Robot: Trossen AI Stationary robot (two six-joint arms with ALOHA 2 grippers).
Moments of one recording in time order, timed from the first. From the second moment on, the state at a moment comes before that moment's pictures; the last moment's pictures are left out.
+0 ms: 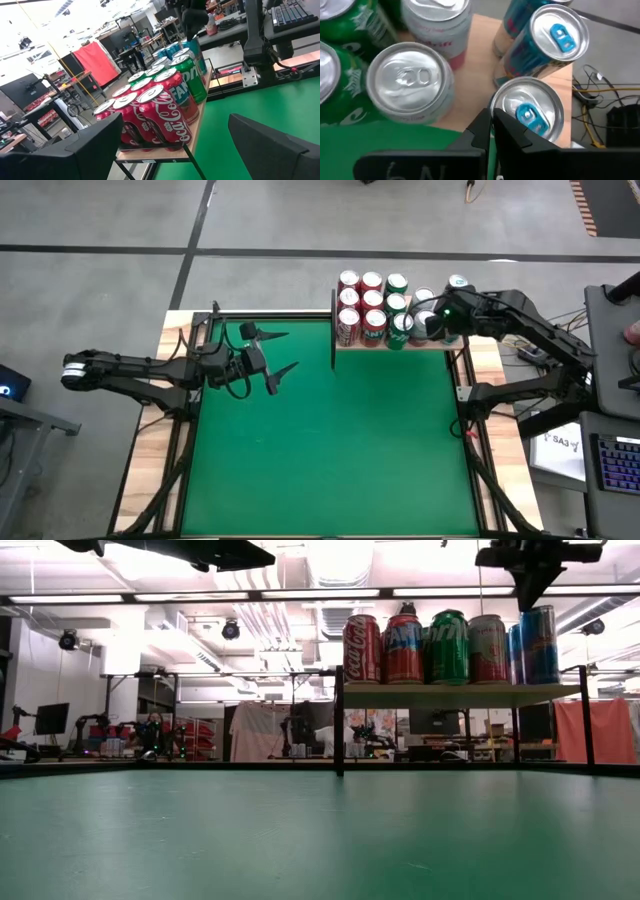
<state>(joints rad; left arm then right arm) 0.03 1.02 0.70 0.31 -0.39 0.46 -0.49 1.15 1.48 -1.58 0.51 0.78</state>
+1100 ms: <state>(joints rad) 0.03 1.02 0.70 0.32 -0.38 0.46 -0.49 1.29 1.52 -1.45 0.63 0.77</state>
